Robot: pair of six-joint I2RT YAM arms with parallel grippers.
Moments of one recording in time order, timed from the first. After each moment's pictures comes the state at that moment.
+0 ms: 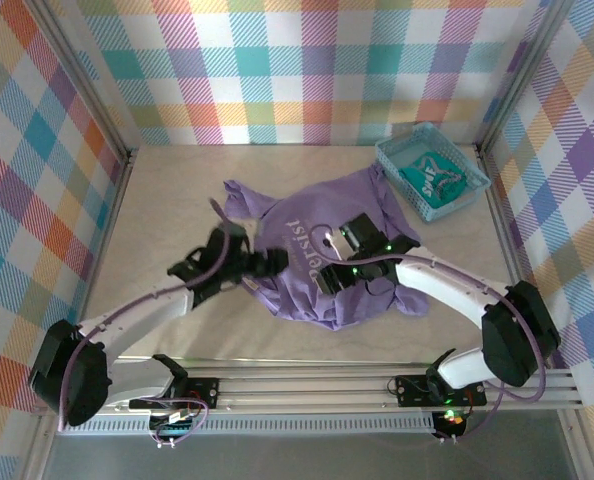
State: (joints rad) left arm -0.63 1.20 0.70 -0.18 0.14 -0.53; right arm 0.68 1.42 0.93 -0.61 -0.19 0.13
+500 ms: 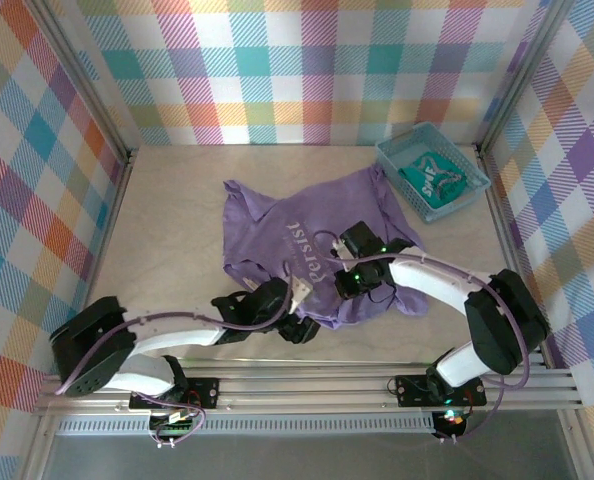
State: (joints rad) left arm -1.04 1.39 0.58 0.01 0.00 -0.25; right arm 0.63 1.49 0.91 -0.62 -0.20 0.23
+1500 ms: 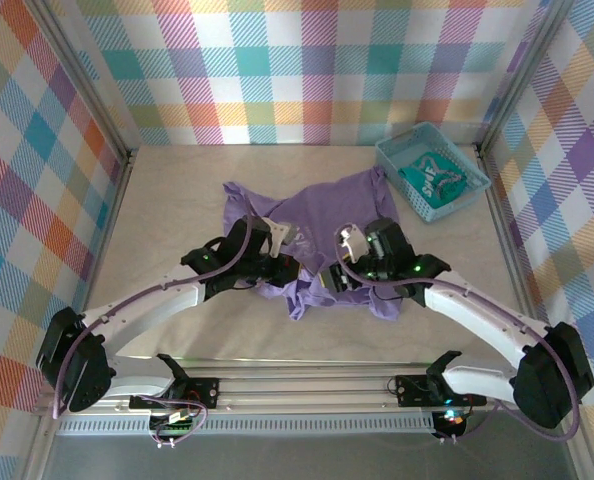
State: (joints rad) left arm -0.72 1.28 0.93 -0.41 0.30 -0.45; right arm 0.68 1.18 0.79 -0.34 -0.34 0.15
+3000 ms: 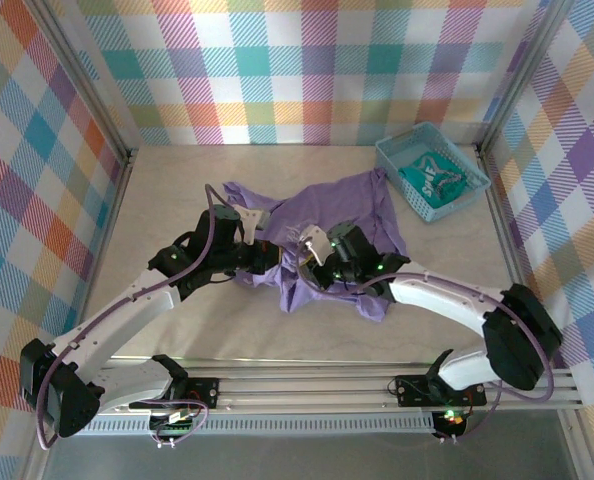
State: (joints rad) left arm -0.61 1.14 0.97 -0.50 0.29 -0.47; right arm 0.79 1.37 0.85 -0.14 -0.23 0.00
